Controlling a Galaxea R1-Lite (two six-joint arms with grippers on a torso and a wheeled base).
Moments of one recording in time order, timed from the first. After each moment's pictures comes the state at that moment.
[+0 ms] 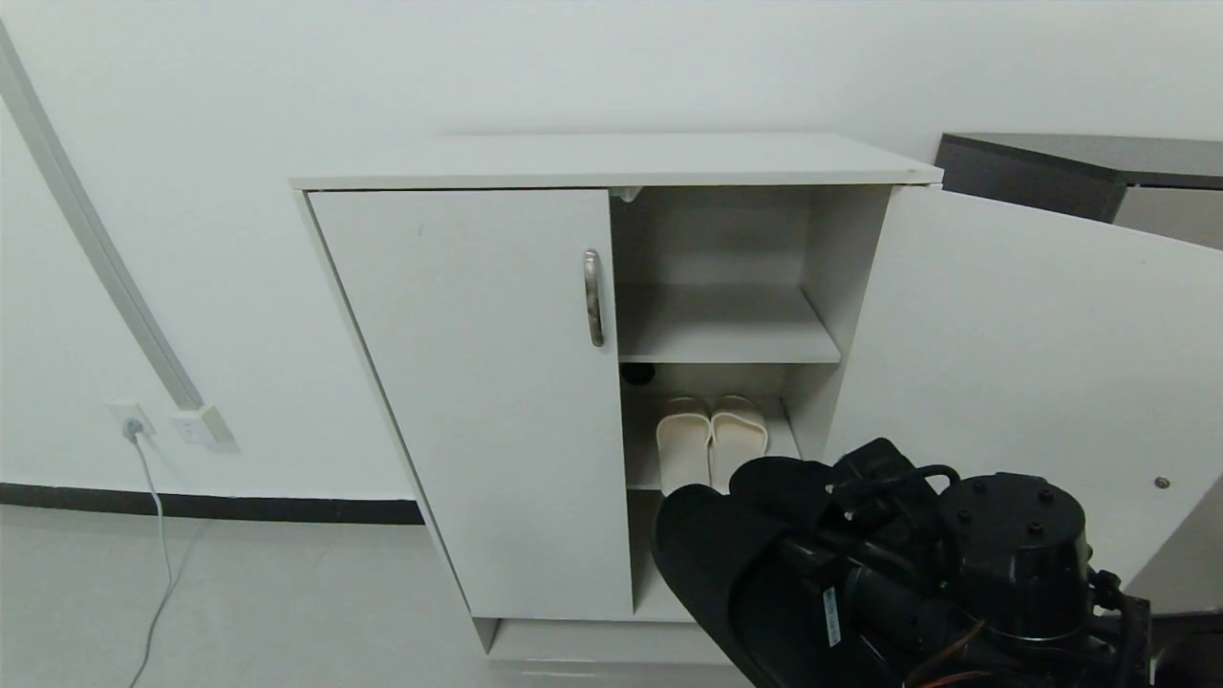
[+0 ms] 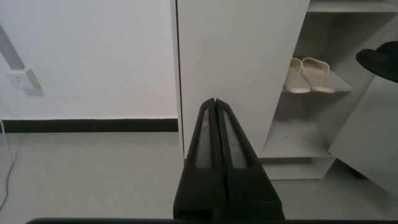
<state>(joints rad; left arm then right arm) 0.00 0.00 0.00 0.00 0.00 -0.01 0.83 1.72 -0.46 -0.92 -0.27 0.12</state>
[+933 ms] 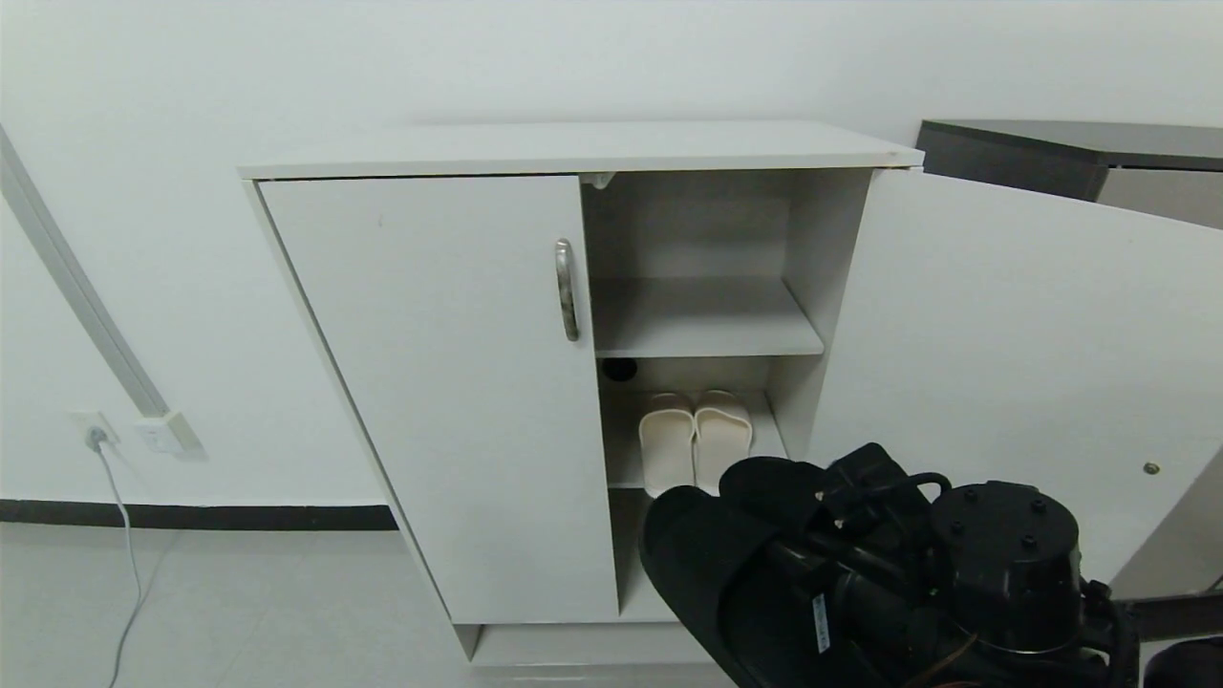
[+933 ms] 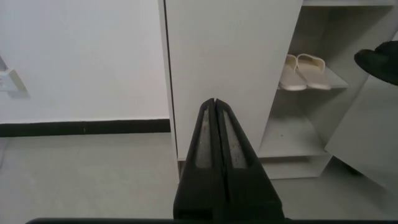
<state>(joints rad) 0.00 0.00 0.00 0.00 0.00 -0.01 0.85 1.74 -0.46 -0.97 -0.29 0.11</state>
